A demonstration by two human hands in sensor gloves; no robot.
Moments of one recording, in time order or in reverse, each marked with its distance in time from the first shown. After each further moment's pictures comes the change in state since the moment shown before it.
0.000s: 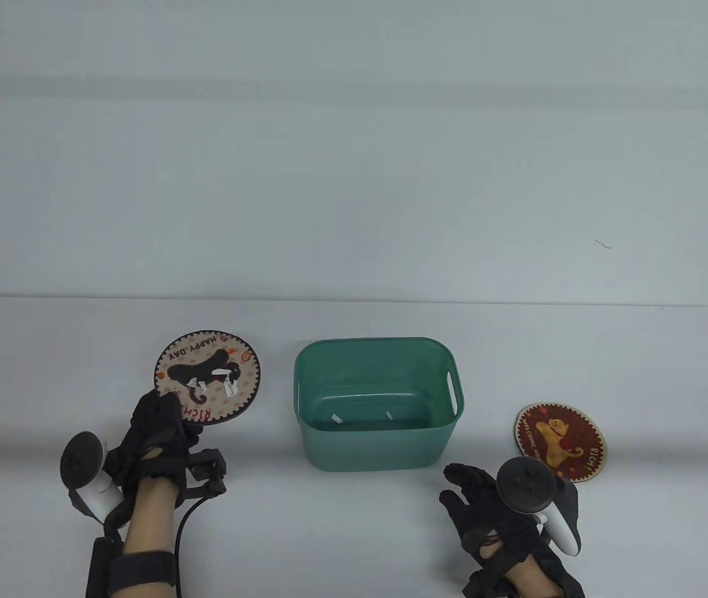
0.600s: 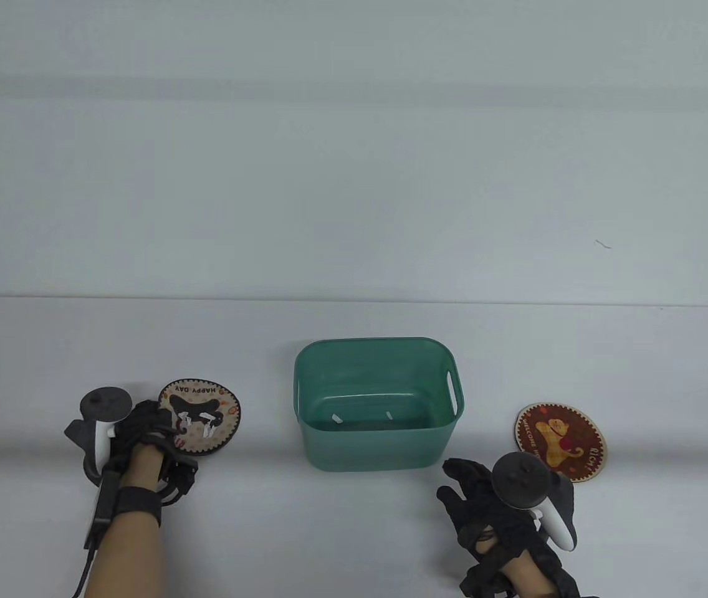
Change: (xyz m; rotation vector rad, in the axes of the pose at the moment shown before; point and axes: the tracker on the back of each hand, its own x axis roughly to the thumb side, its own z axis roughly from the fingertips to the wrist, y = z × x) left_hand -0.064 0.046 -0.098 0.035 0.302 -0.748; right_hand 0.004 0.000 -0.003 -0.005 0.021 0.033
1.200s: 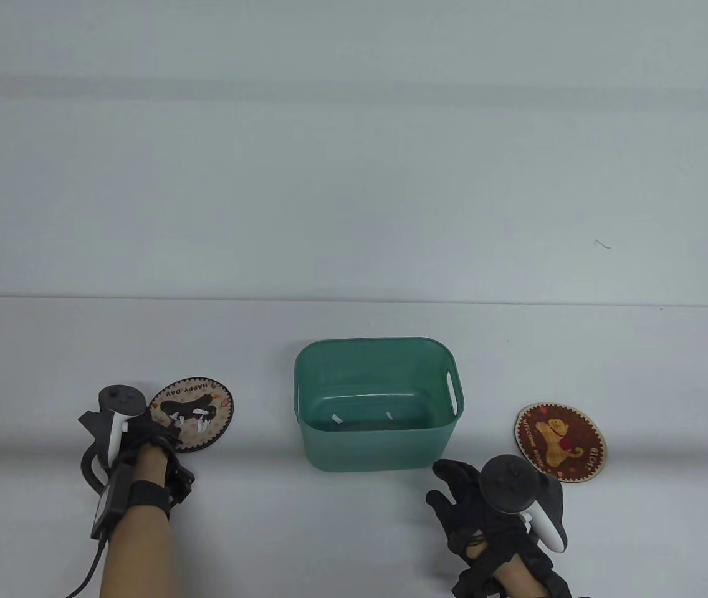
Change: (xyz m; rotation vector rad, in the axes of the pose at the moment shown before) left_hand 0.006 -0.010 -0.010 0.049 0.088 -0.333; right_hand 0.015 0.006 0.004 0.001 -0.047 0.033
